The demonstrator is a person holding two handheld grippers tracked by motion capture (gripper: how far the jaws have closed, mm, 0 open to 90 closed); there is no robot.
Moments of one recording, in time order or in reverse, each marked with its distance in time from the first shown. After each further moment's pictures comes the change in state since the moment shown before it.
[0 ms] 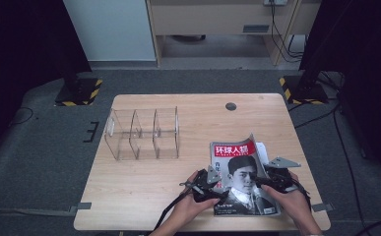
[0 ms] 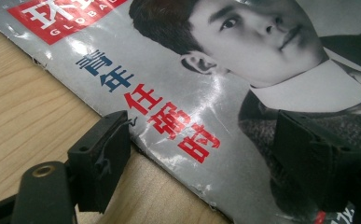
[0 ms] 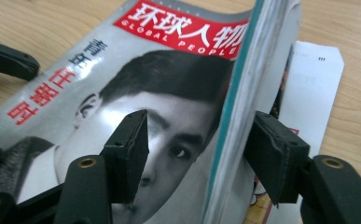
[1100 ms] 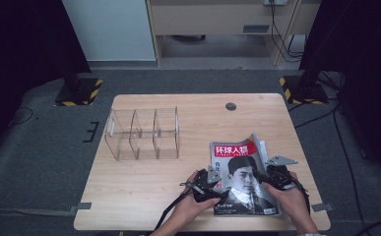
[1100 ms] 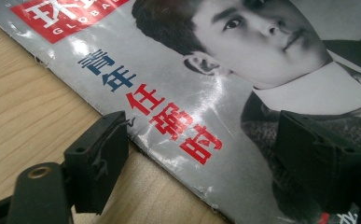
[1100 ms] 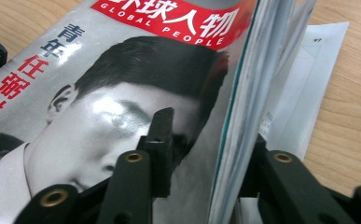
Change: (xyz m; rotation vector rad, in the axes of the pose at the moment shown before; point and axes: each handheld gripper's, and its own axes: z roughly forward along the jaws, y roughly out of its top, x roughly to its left) left arm 0.000 0.001 0.001 0.003 0.012 -0.015; right arm -0.005 0.002 0.007 0.049 -0.041 -0.001
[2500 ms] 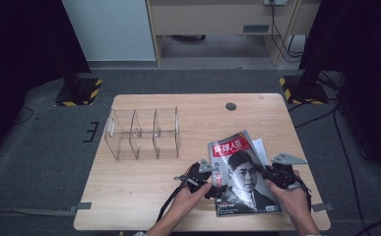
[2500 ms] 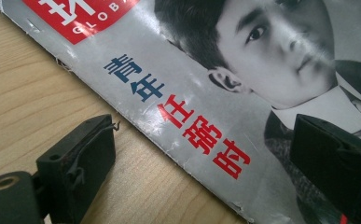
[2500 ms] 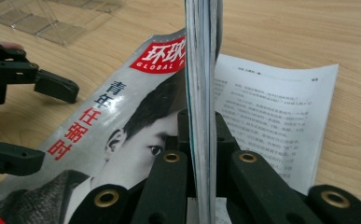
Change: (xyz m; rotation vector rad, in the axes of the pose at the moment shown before) left arm 0.026 0.001 0.000 -0.042 -0.076 -0.148; right arm 0.003 0.013 -0.022 -0.158 0.102 0.036
